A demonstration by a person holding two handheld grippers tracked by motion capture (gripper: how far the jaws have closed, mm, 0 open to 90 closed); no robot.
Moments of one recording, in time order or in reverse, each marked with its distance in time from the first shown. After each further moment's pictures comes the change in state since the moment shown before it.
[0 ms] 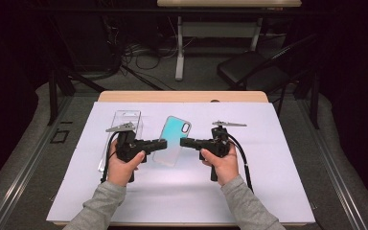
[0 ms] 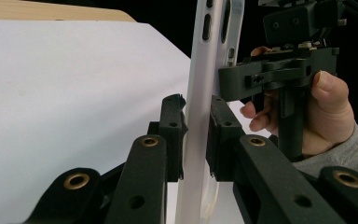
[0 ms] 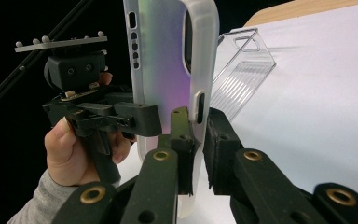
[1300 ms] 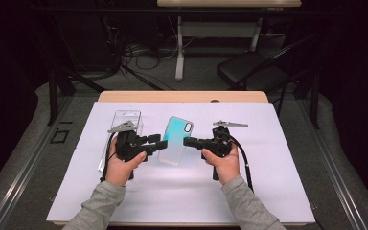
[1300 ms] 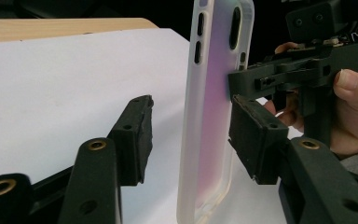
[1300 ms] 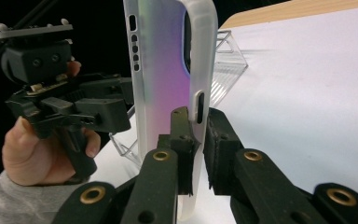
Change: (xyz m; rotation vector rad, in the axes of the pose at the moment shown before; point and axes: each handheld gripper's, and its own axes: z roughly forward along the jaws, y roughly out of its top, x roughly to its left) left arm -0.002 0.003 0.000 -0.007 0.111 0.084; right arm -0.004 0.000 -0.003 0.002 -0.101 -0.053
